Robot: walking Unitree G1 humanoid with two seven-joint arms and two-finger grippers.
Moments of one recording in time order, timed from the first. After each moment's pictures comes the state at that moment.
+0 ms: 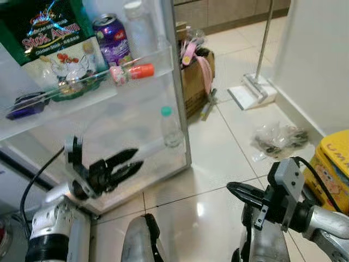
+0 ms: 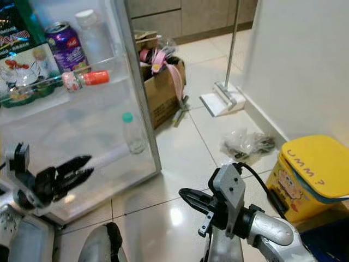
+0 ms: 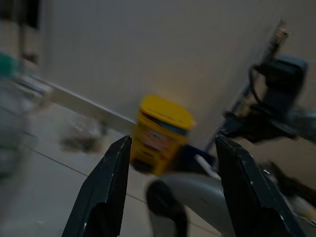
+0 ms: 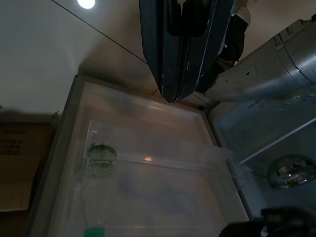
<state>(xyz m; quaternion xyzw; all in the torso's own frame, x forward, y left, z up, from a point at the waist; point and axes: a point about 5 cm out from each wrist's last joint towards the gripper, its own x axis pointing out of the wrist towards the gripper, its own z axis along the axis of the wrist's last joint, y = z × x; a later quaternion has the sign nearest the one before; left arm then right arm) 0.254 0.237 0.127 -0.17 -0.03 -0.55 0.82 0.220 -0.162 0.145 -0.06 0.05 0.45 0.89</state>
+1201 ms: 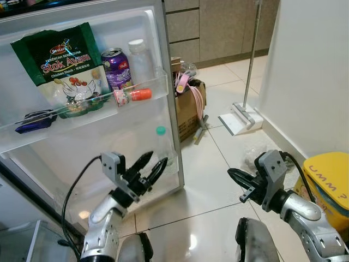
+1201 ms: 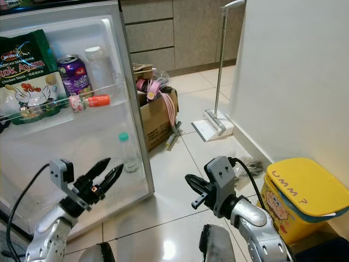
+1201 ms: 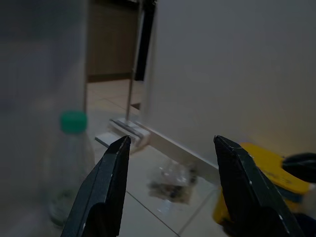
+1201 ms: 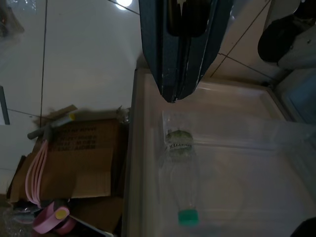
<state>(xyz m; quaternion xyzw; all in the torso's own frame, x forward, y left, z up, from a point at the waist) 0.276 0.177 0.108 -0.12 -0.10 -0.30 0.94 0.272 -0.165 0.105 -0.03 0.06 0.34 0.94</state>
